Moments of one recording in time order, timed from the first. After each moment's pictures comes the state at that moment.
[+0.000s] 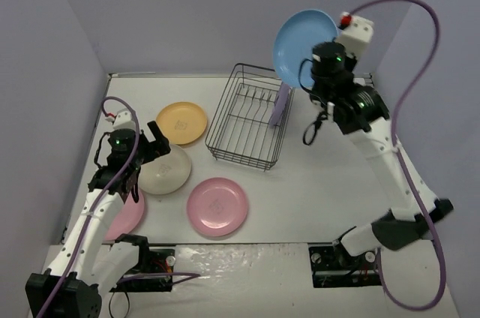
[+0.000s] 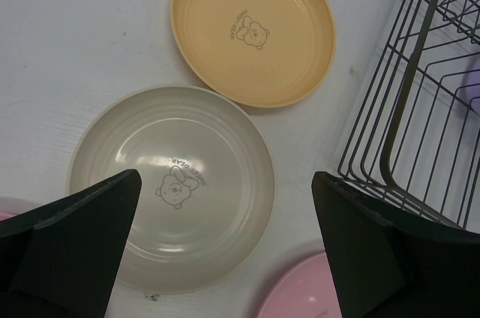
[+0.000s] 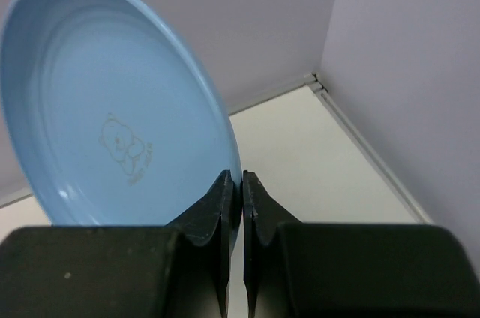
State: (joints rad) left arm -0.13 0.88 0.73 -0.36 -0.10 -0.44; right arm 0.54 1.40 1.79 -0.67 0.94 0.36
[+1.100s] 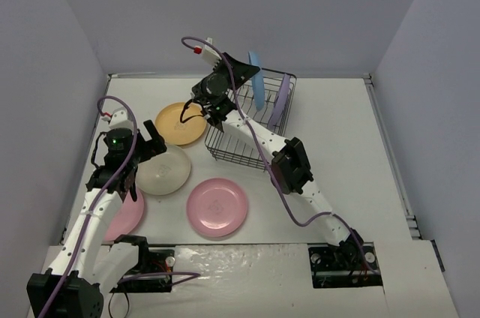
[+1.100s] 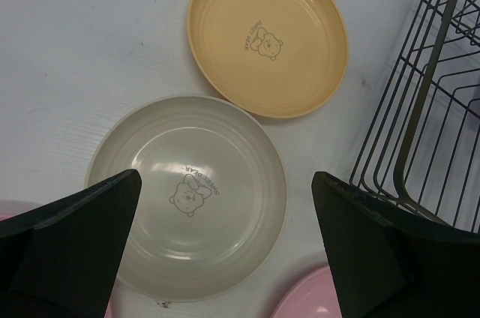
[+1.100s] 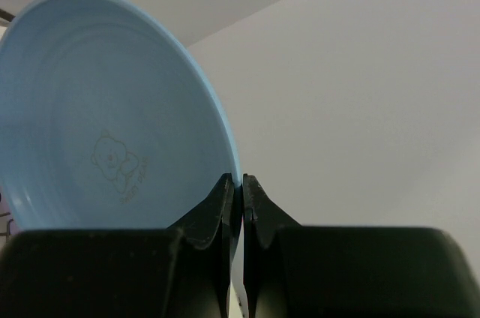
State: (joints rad) left arm -0.09 0.90 0.74 -0.34 -0.10 -0.41; right arm 0.83 2.55 2.44 0.81 1.56 -1.75
